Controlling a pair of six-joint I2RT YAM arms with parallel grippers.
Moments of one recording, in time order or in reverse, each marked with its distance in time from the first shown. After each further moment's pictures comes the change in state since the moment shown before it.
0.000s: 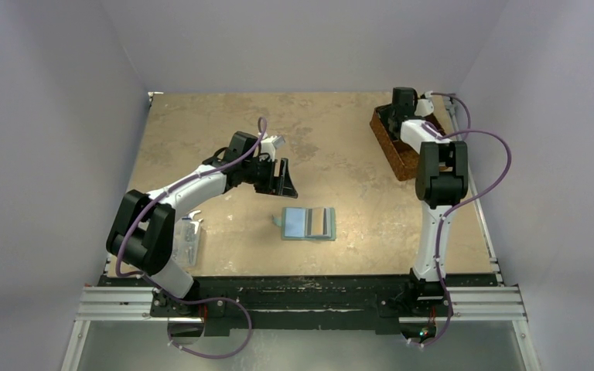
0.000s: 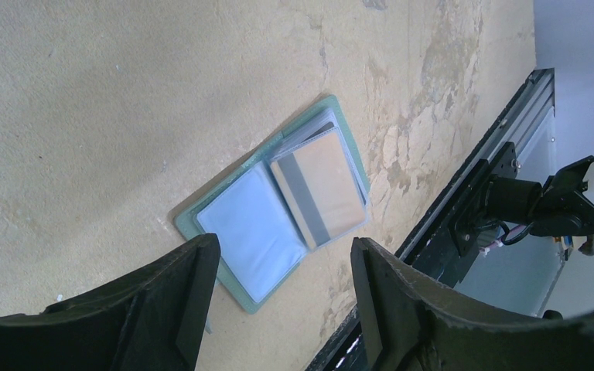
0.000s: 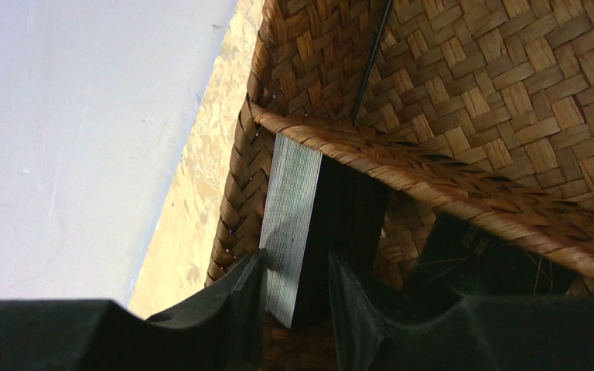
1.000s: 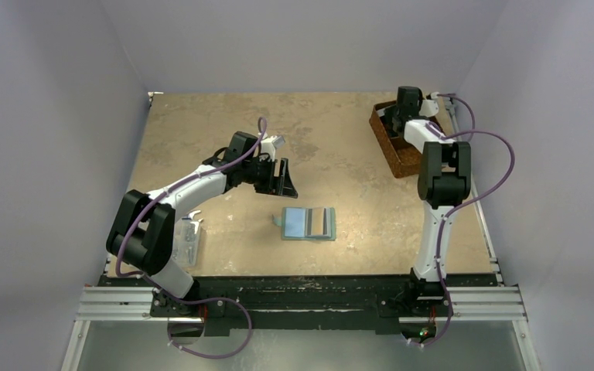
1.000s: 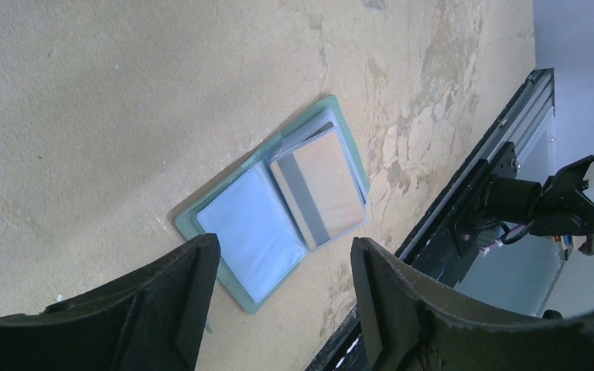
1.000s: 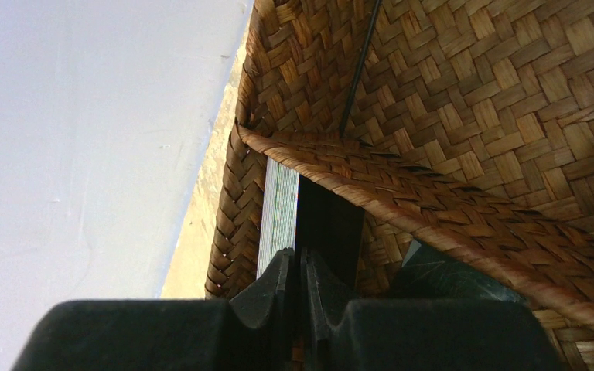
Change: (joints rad) left arm 0.000 0.000 0.000 0.000 0.000 0.000; right arm -0.023 -0.004 -0.011 0.045 -0.009 0.047
